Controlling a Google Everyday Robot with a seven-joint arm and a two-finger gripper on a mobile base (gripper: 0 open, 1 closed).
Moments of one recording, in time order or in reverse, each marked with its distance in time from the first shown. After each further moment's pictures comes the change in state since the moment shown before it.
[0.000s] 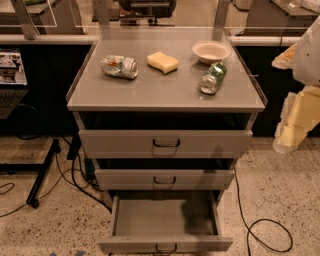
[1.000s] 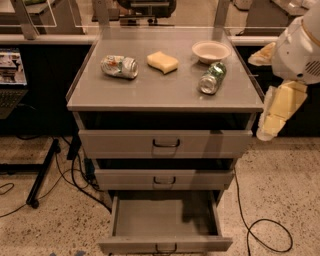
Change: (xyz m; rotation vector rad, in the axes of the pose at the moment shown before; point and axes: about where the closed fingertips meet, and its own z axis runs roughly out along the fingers) arm -0.019 -0.030 0.030 -0.032 -0.117 -0.101
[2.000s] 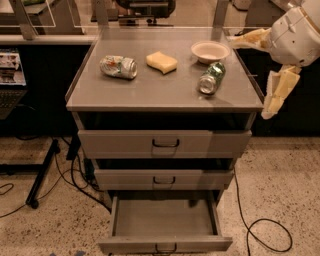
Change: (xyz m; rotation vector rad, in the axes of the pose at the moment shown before) arm -0.010 -0.056 0.017 -0.032 -0.259 -0.390
